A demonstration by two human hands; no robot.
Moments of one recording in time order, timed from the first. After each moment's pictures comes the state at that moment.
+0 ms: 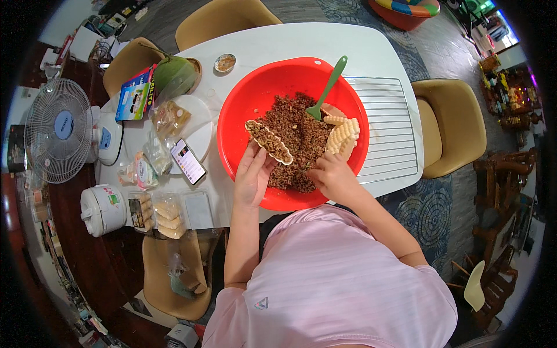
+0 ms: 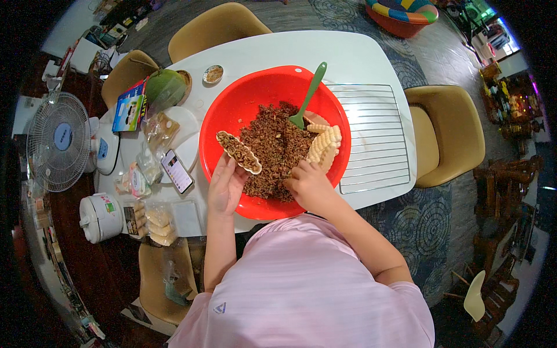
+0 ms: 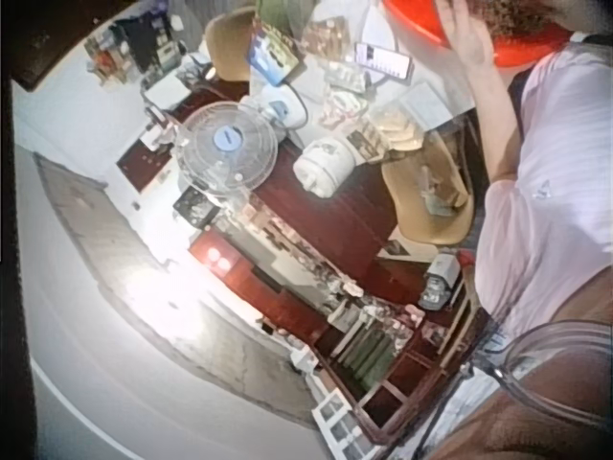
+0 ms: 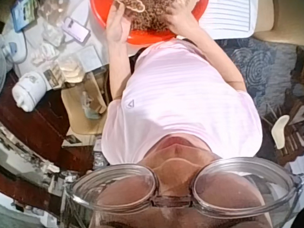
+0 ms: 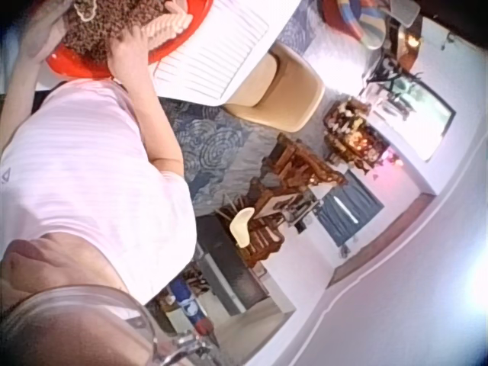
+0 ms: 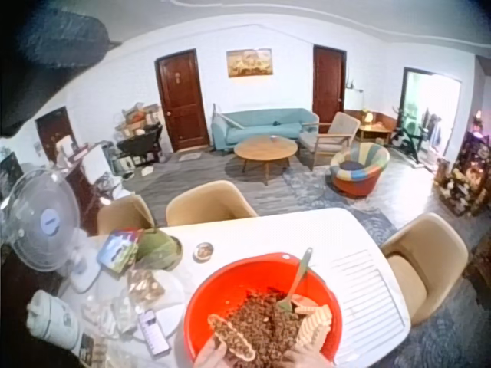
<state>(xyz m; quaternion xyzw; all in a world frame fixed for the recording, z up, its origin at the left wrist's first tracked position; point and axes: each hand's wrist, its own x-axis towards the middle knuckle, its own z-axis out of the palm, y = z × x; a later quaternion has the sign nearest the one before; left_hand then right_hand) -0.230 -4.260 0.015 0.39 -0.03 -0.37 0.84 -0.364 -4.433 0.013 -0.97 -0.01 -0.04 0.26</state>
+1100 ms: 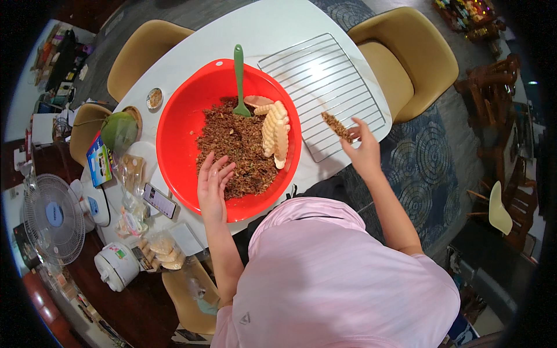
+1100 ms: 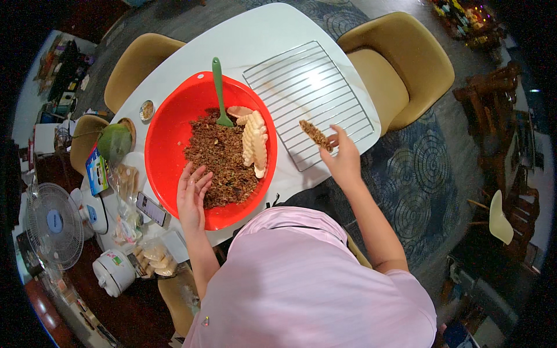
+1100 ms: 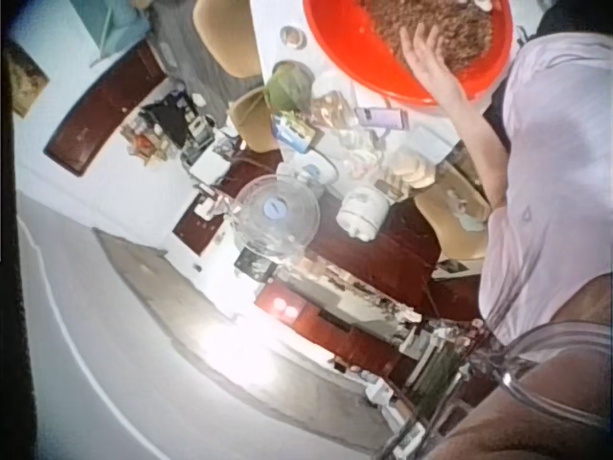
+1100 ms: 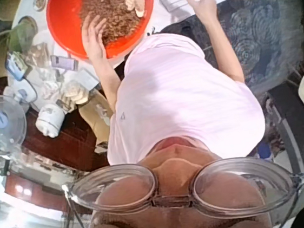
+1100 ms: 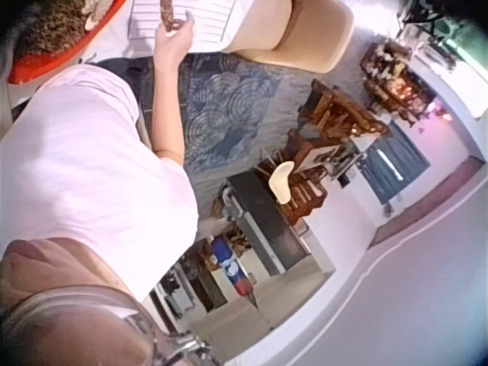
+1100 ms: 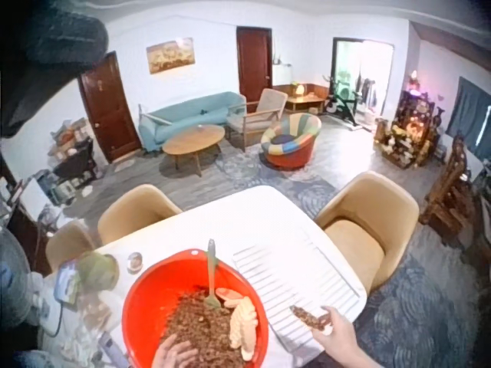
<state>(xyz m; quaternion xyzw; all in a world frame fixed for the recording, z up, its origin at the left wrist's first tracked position) -0.260 -4.300 0.008 0.61 -0.10 -0.37 0.69 -0.512 -4.543 -0.030 -0.79 0.46 -0.23 0.34</state>
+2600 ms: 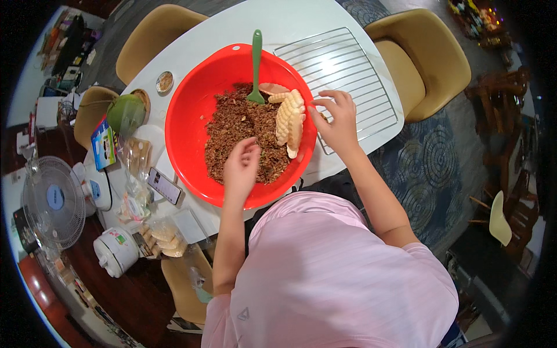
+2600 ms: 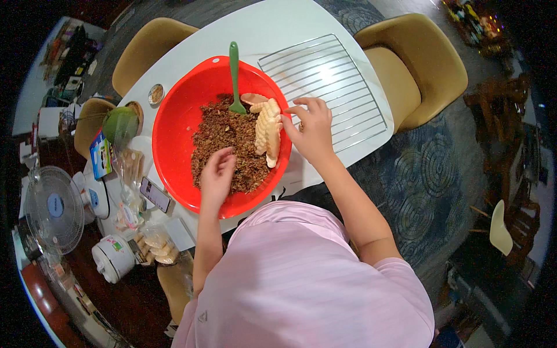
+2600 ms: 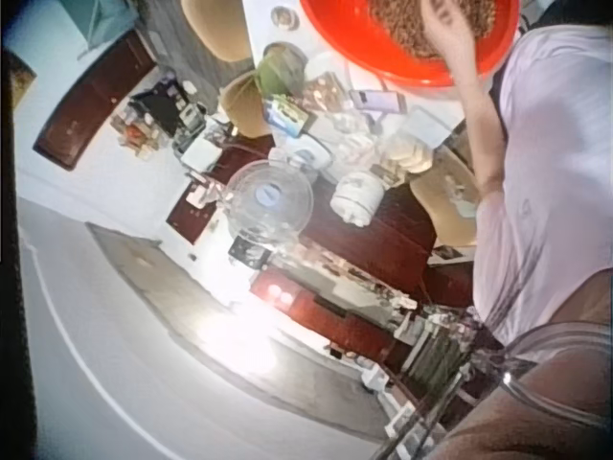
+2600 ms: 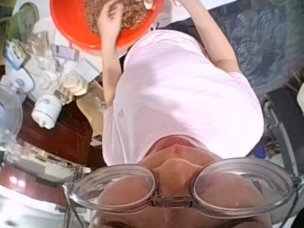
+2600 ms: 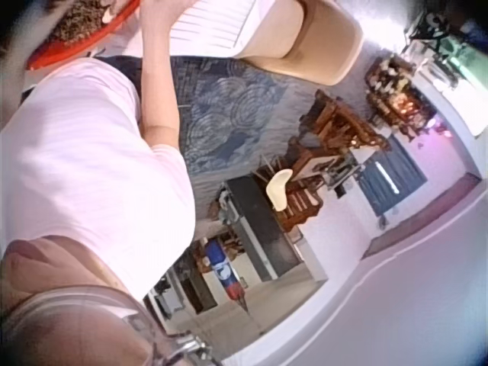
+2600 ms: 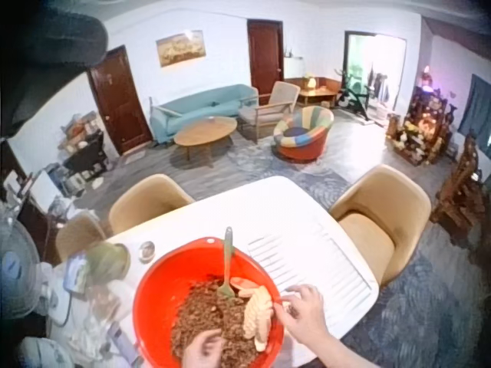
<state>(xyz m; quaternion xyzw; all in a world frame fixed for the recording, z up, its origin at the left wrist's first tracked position) -0.267 -4.324 -0.012 0.79 -0.25 -0.35 0.43 -0.408 -4.530 -0.023 -0.86 0.31 -0.33 0.24</state>
